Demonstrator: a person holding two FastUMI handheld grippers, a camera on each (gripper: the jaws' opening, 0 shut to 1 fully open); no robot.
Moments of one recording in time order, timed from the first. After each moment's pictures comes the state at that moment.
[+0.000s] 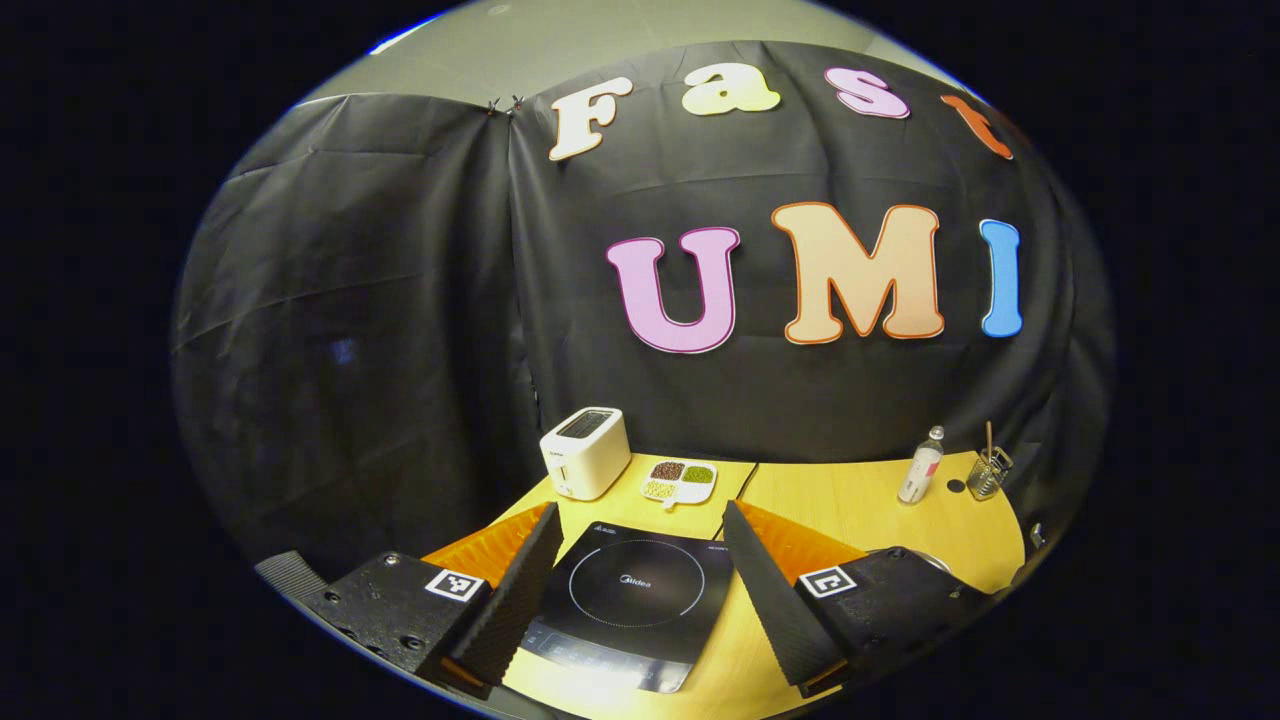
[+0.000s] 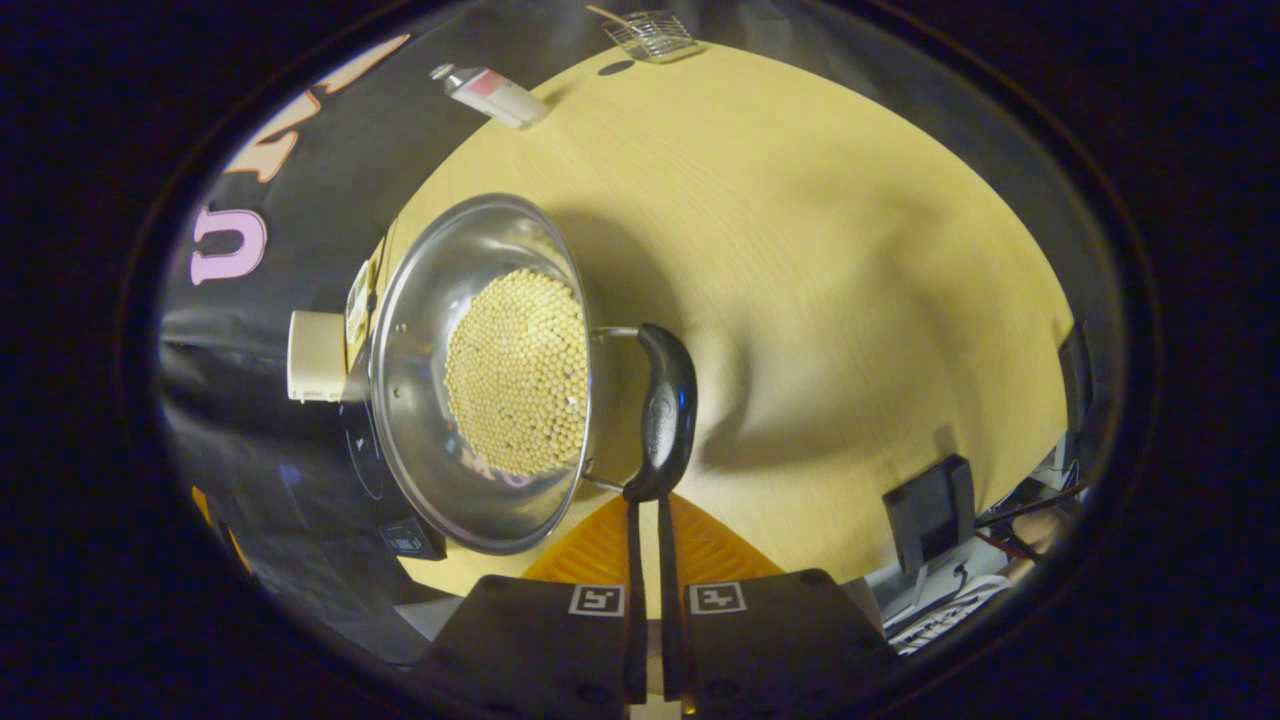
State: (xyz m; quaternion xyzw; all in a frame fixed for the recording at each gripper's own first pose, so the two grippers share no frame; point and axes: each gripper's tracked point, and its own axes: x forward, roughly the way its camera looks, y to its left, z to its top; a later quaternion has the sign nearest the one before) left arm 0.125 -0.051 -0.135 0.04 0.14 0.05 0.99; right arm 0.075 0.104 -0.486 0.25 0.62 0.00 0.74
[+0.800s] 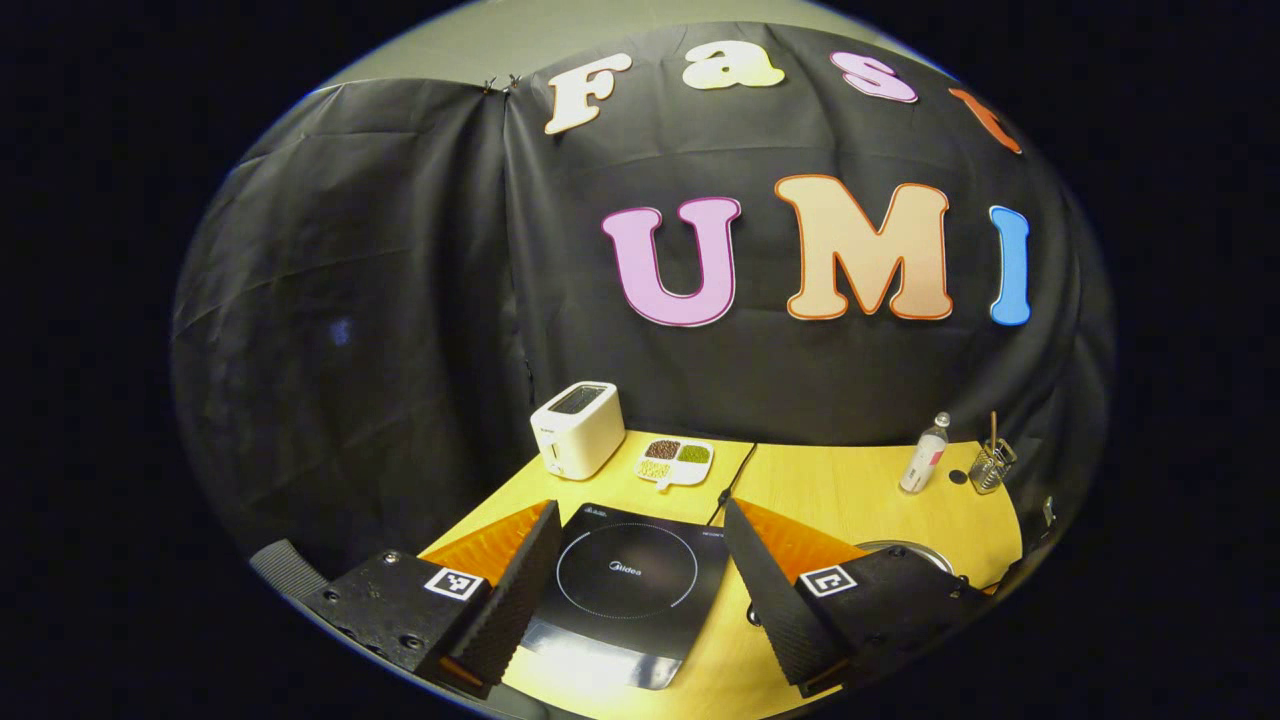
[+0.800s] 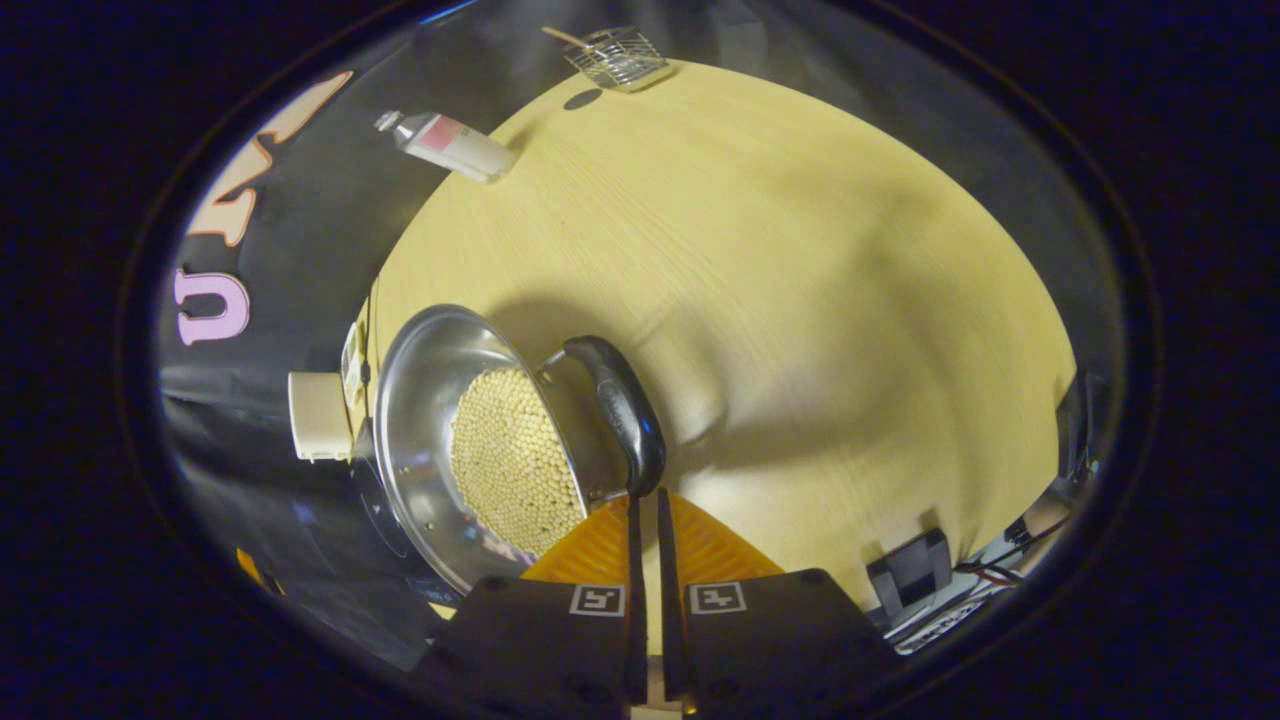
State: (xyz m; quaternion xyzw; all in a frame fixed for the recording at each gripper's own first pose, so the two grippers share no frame) left arm 0.140 -0.057 -0.163 0.03 0.18 0.05 0.98; right arm 0.143 0.080 -0.485 0.27 0.60 -0.03 0.75
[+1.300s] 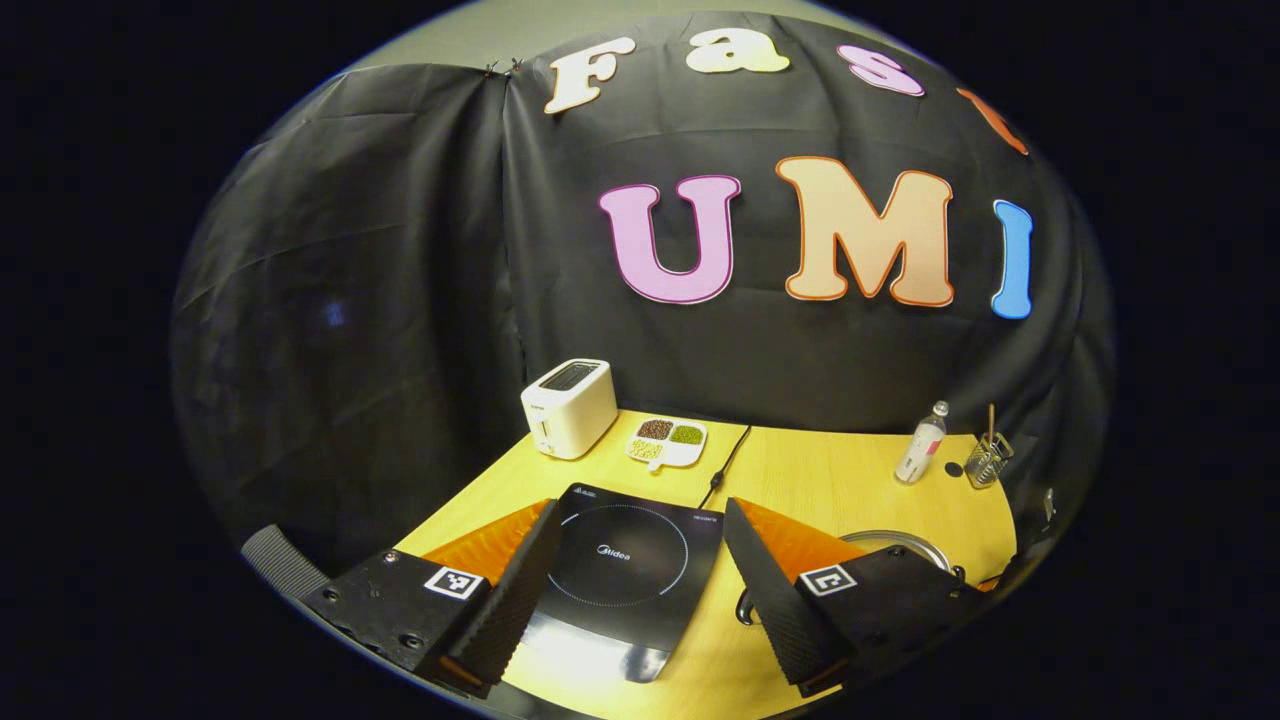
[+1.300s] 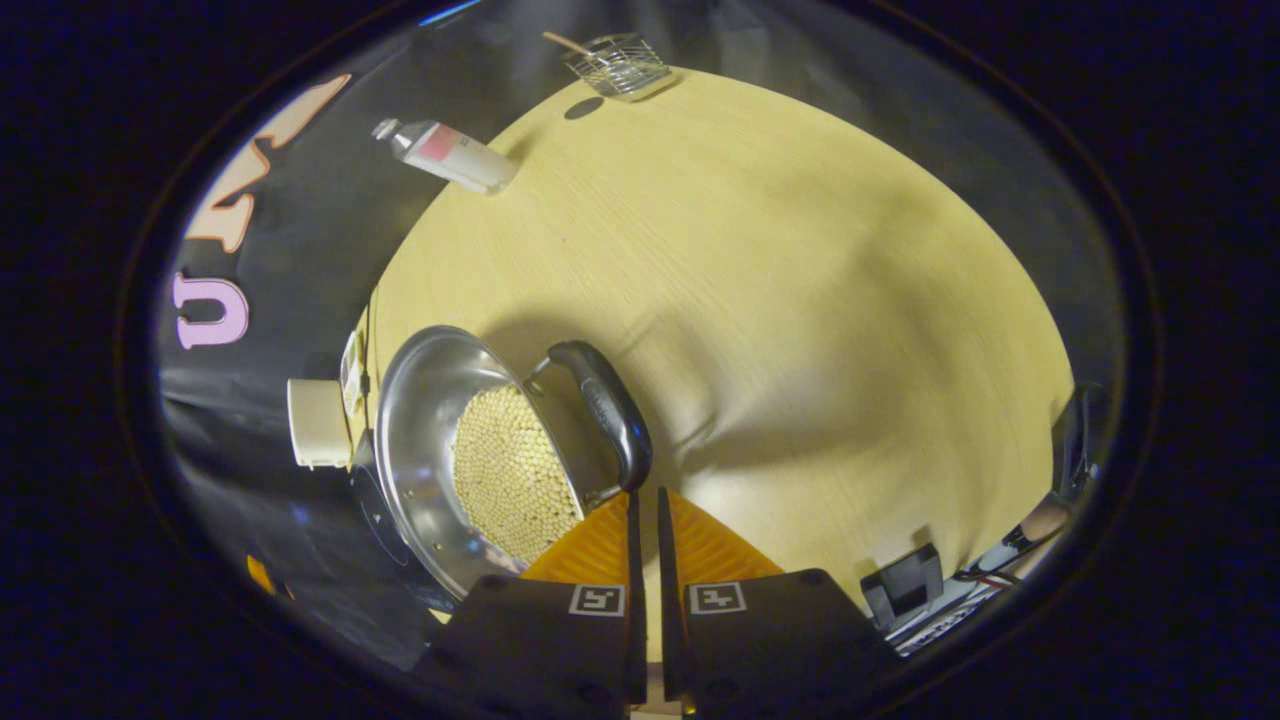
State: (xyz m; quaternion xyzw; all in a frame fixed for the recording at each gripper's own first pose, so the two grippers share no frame) left arm 0.139 -0.060 -0.186 0.01 0.21 0.05 0.98; right arm 0.150 0.079 -0.480 0.27 0.59 -0.03 0.76
